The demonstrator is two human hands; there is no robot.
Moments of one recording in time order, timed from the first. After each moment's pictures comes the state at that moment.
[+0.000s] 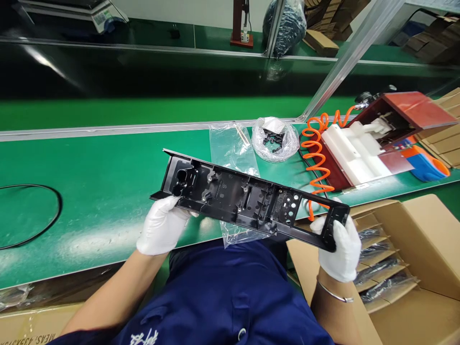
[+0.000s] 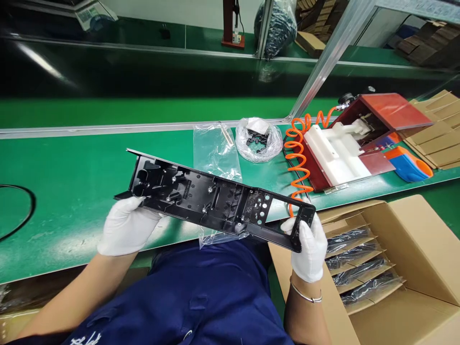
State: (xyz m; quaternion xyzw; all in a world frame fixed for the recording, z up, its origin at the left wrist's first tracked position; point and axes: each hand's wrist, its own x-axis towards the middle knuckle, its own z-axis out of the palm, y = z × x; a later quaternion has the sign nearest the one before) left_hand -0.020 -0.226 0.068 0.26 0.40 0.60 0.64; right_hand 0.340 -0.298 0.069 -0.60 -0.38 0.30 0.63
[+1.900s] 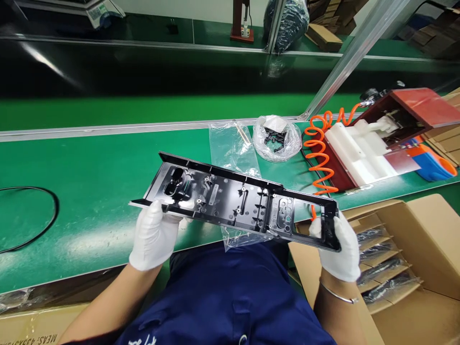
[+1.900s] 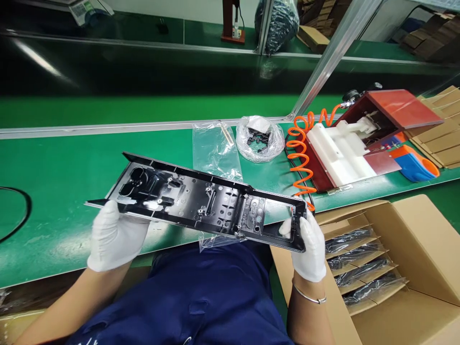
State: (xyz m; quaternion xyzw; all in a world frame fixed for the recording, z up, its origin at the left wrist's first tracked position) left_hand -0.012 -0.240 0.072 0.24 0.48 0.65 0.54; right_hand 0.349 -0.294 0.059 -0.60 -0.41 0.37 0.58
